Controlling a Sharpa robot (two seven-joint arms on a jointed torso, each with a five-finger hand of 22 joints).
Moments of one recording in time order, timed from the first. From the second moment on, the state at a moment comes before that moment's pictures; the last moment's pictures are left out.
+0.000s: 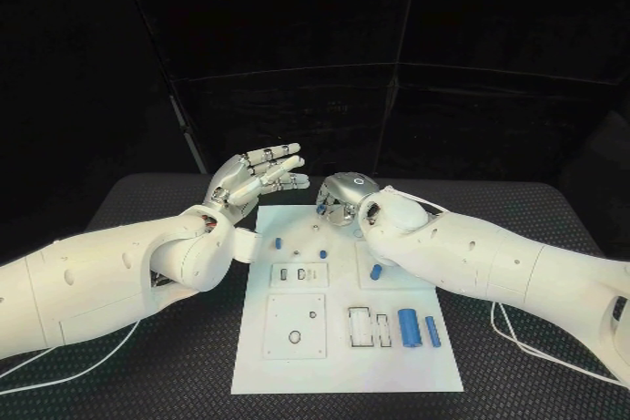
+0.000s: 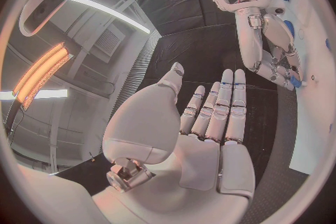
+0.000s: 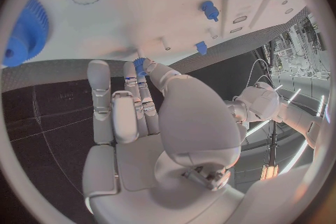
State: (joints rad) left arm 1.26 -0.83 -0.11 1.56 -0.01 -0.31 0.62; left_hand 1.29 0.07 0.03 0.05 0.05 0.66 0.18 0.07 0.06 0.75 0.24 0.07 0.06 0.92 0.18 0.16 0.09 0.16 0.77 0.28 0.31 0.13; right arm 1.18 -0.35 0.01 1.06 -1.68 -0.37 -0.18; right_hand 1.34 -0.06 0.43 0.01 0.10 1.09 0.14 0.10 0.07 1.25 0.07 0.10 0.09 1.46 0.00 1.39 1.16 0.16 1.13 0.09 1.13 0.67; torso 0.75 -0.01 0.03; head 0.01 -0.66
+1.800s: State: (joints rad) left arm 1.26 -0.83 -0.12 1.54 -0.01 -0.32 0.61; left_hand 1.29 0.08 0.03 0.05 0.05 0.66 0.18 0.07 0.06 0.74 0.24 0.07 0.06 0.92 0.19 0.16 0.09 0.16 0.76 0.29 0.31 0.13; right arm 1.17 -0.59 0.04 1.28 -1.59 -0.41 -0.18; right_hand 1.34 -0.10 0.31 0.05 0.13 0.94 0.18 0.10 0.08 1.18 0.10 0.21 0.10 1.47 0.02 1.33 1.04 0.18 1.06 0.12 1.04 0.55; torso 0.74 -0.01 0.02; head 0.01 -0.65
